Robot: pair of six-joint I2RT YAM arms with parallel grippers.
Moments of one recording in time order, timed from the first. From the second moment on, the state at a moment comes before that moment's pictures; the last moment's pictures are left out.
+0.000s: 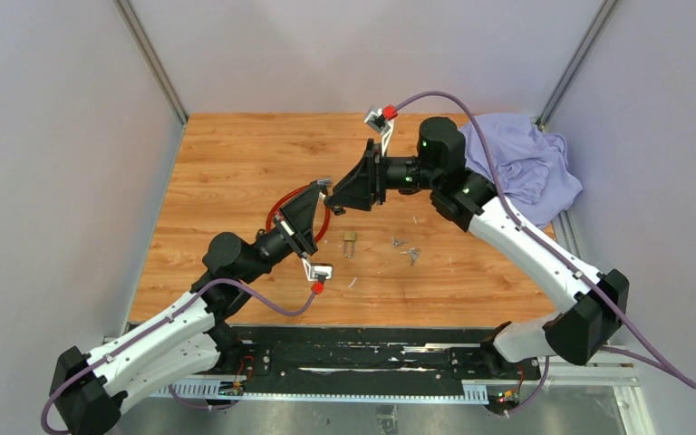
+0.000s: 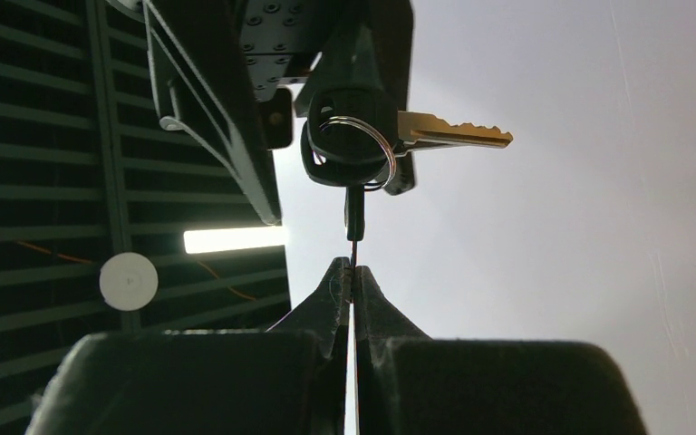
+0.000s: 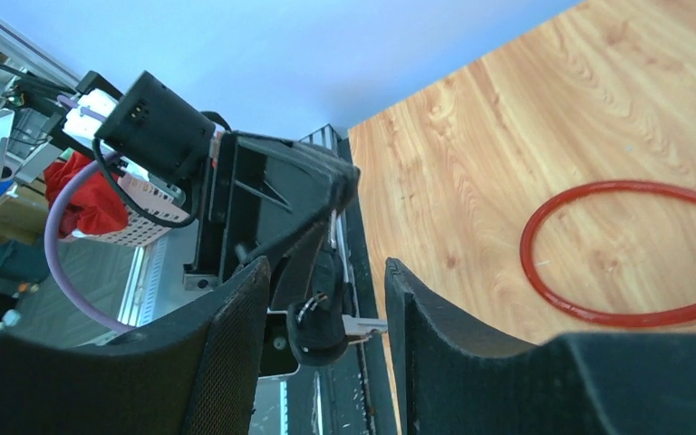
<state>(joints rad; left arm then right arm) -0.75 0.75 0.47 0.55 0.21 2.09 0.68 1.38 1.37 -0.09 -0.83 0.41</state>
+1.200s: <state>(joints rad) -0.75 0.75 0.47 0.57 0.21 2.09 0.68 1.47 1.30 0.14 -0.98 0.68</state>
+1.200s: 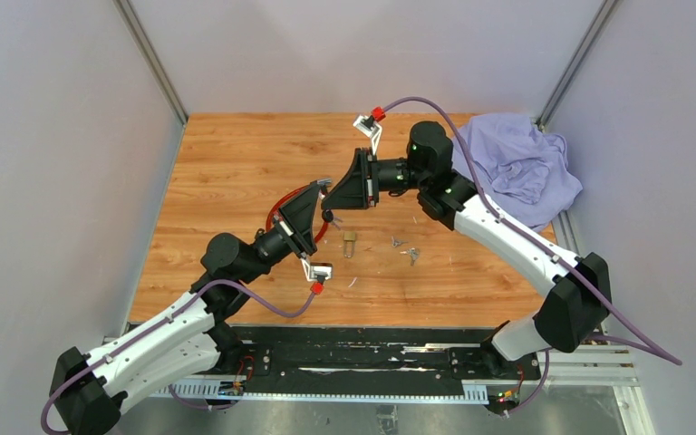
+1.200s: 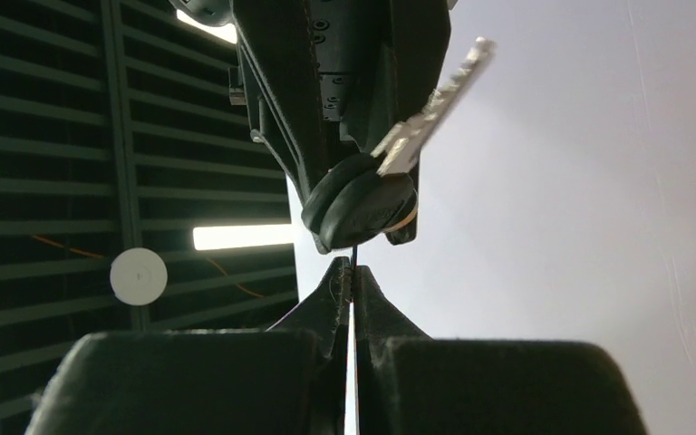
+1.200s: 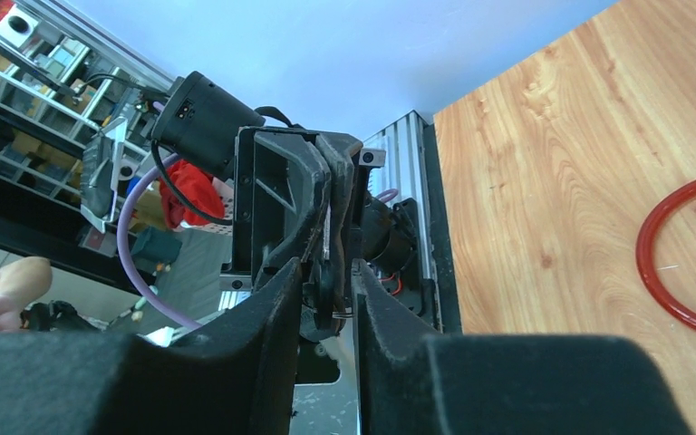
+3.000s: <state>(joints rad) -0.75 0.68 0.68 0.05 -0.08 1.80 0.63 1.37 1.29 -0.11 -0.94 0.52</state>
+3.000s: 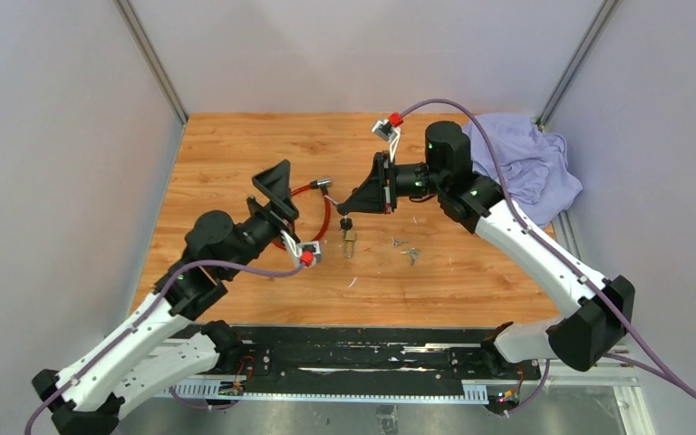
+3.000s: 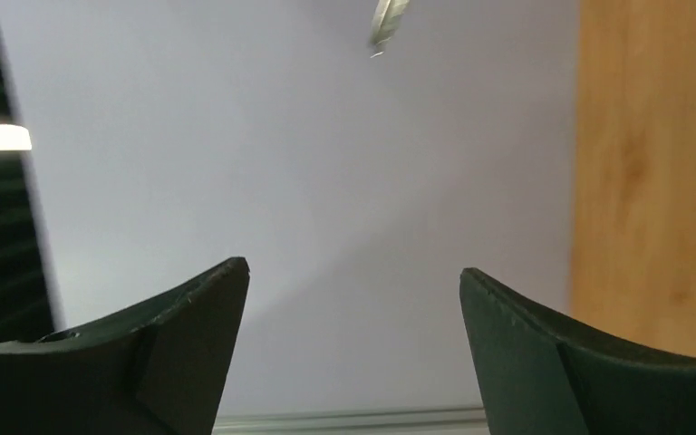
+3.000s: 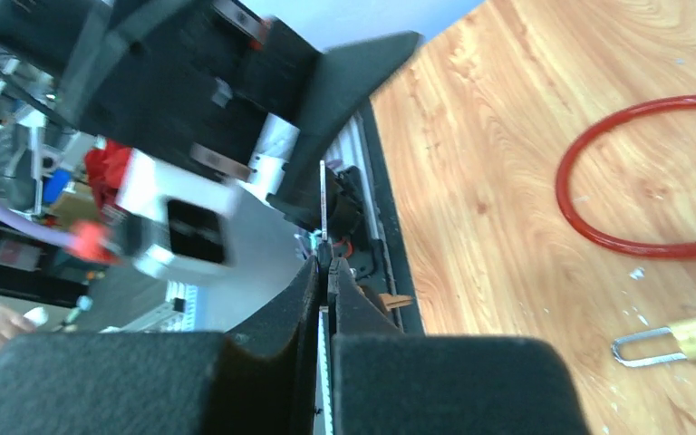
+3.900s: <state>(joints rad) -0.47 1.24 1.50 -1.08 0.84 0.17 0.74 1.34 1.43 -0.60 -0.84 0.06</state>
